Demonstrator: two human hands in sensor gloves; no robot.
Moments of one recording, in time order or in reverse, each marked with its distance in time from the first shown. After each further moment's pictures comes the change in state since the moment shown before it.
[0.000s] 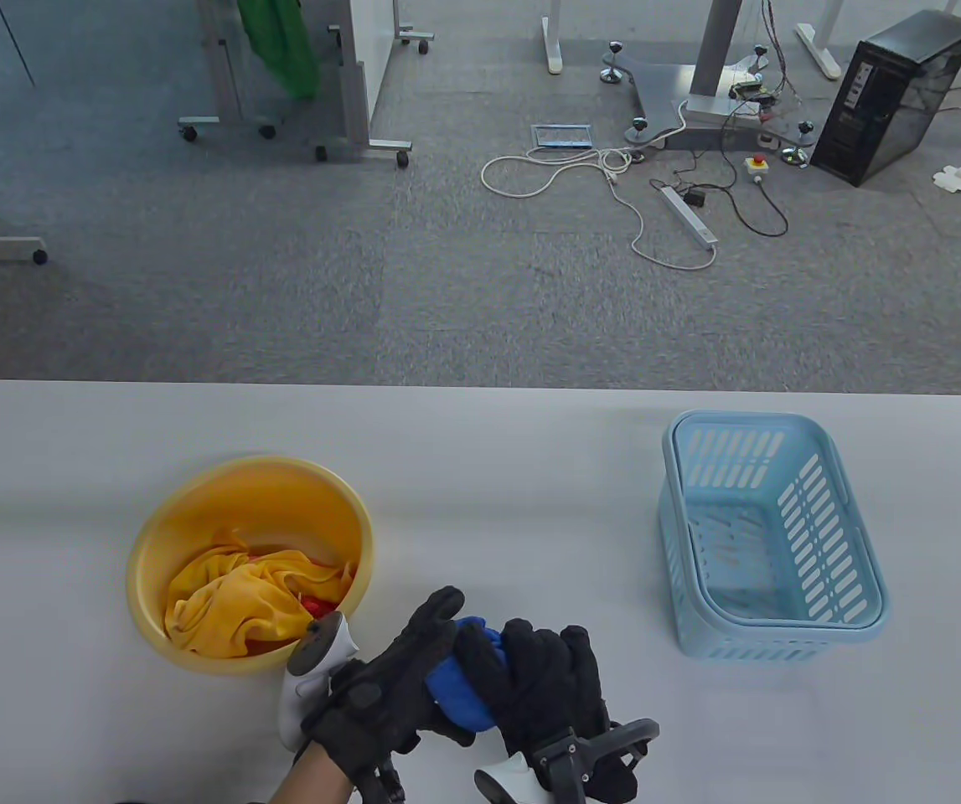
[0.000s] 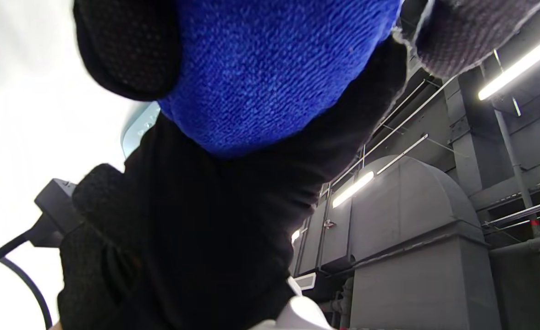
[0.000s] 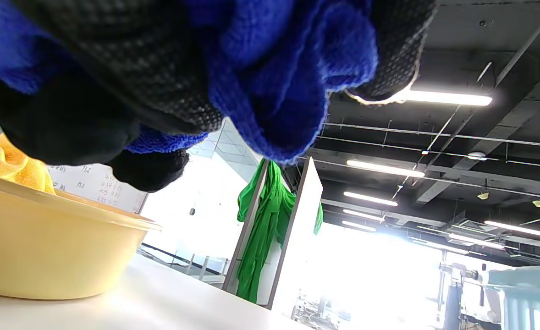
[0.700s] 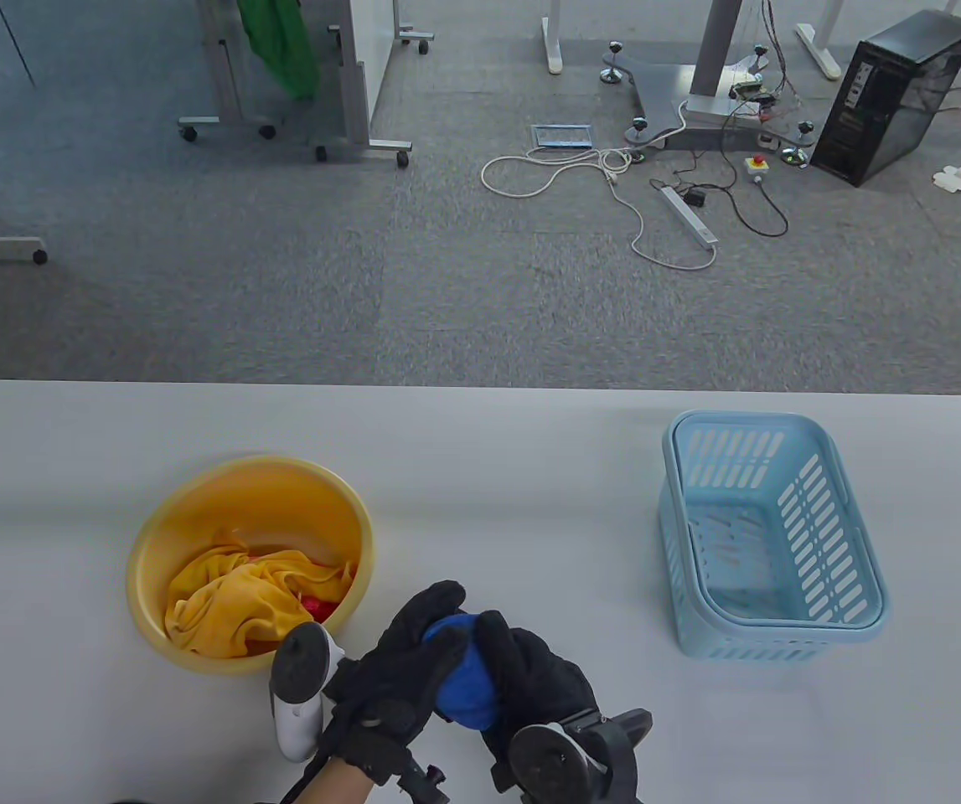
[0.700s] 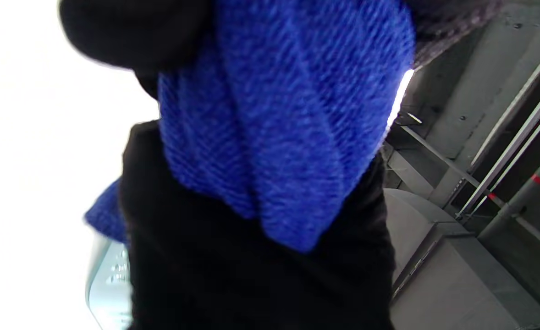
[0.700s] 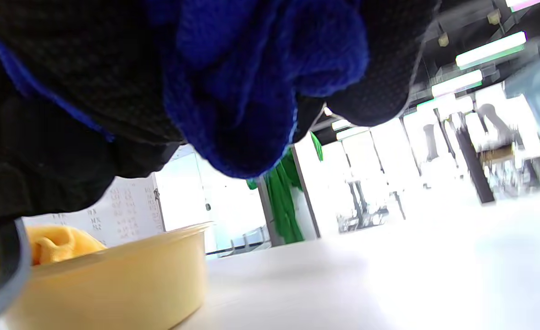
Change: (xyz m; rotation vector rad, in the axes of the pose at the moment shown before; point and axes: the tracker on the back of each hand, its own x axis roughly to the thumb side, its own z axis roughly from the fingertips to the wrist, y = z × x) left_hand 0.014 -0.001 0.006 0.344 -0.269 -0.392; right_hand -0.020 0.016 0.000 0.164 0.238 -0.571
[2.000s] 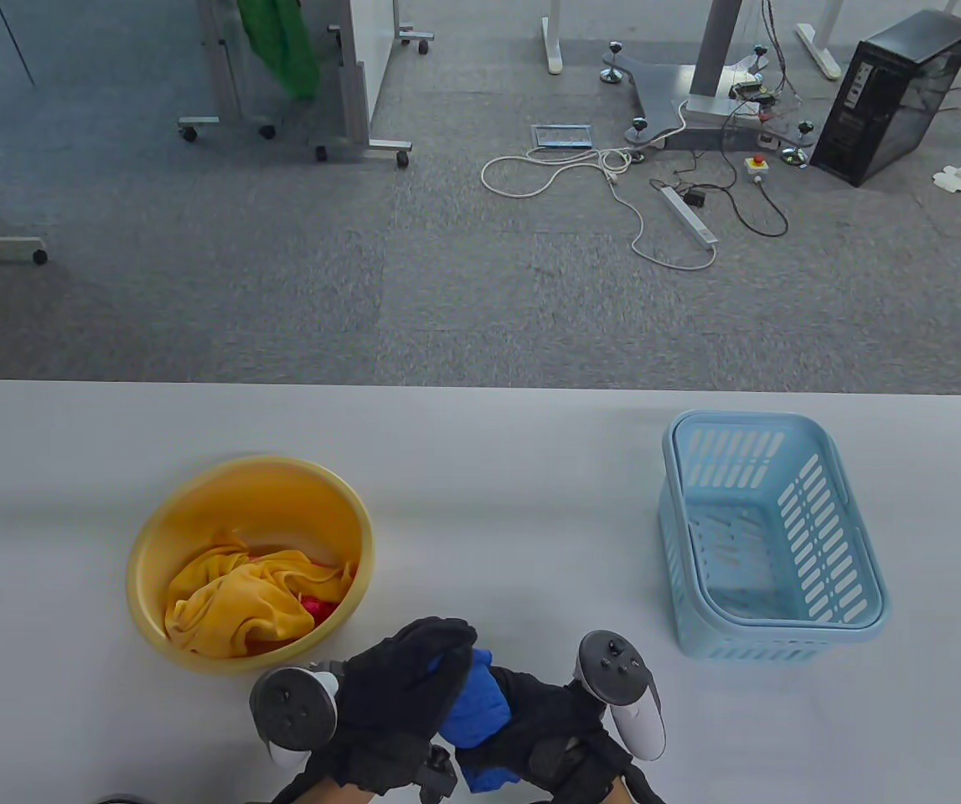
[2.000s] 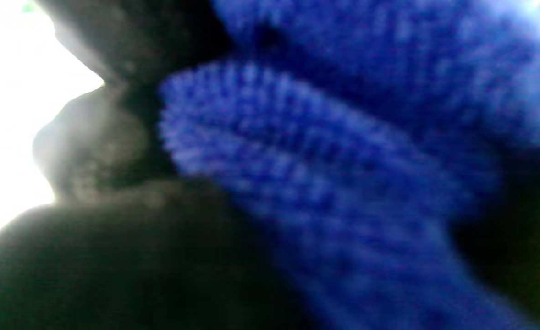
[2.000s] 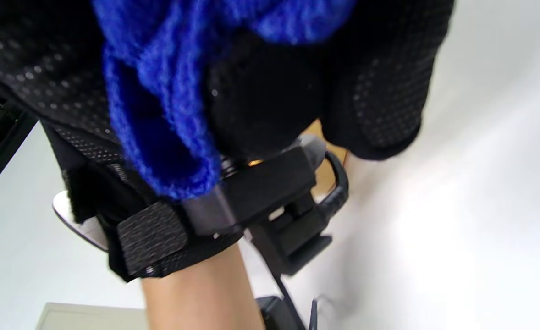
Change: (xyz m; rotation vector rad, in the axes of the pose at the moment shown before) left_hand 0.033 -0.001 0.009 0.148 -0.447 -0.396; right_hand -0.042 0.052 -0.011 0.715 0.158 -1.157
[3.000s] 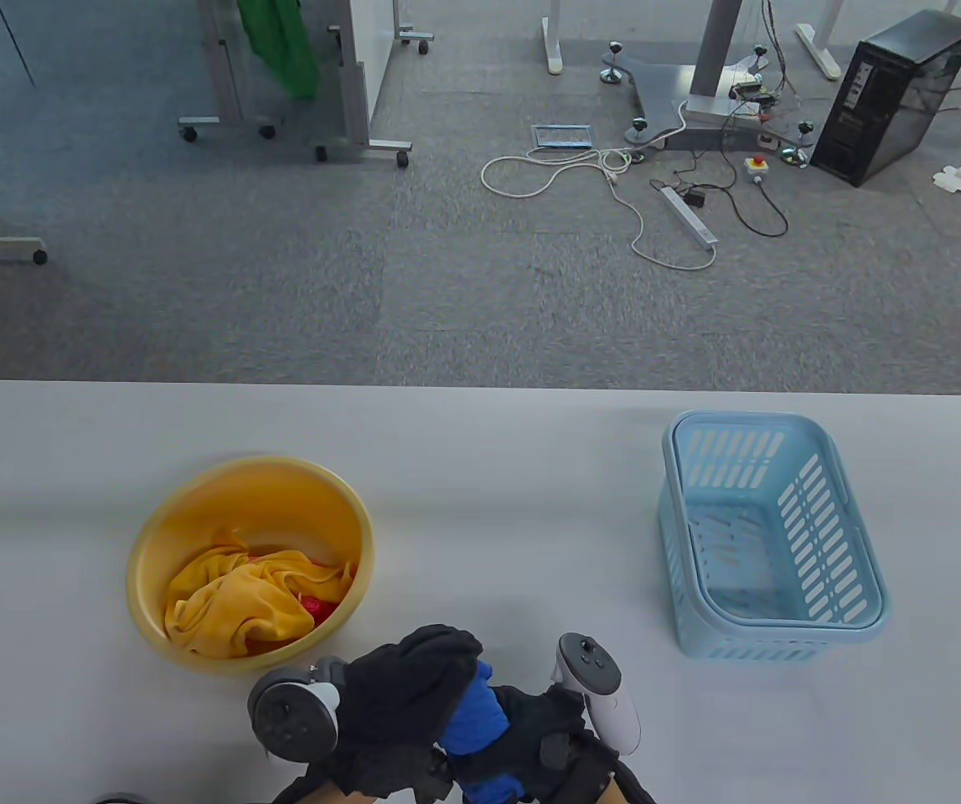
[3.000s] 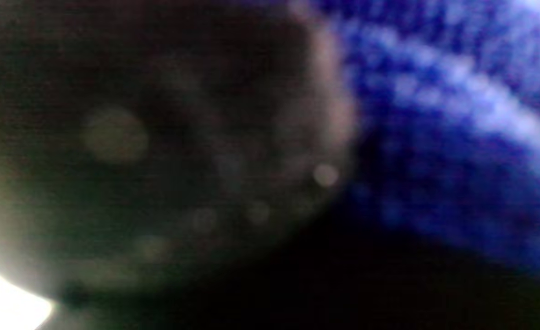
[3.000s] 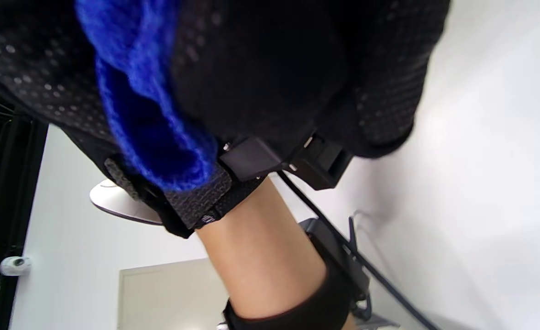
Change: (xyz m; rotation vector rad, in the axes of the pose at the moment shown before) left_hand 0.005 0.002 0.001 -0.033 -0.118 -0.065; right_hand -0.018 0.011 -0.010 0.177 0.005 -0.179
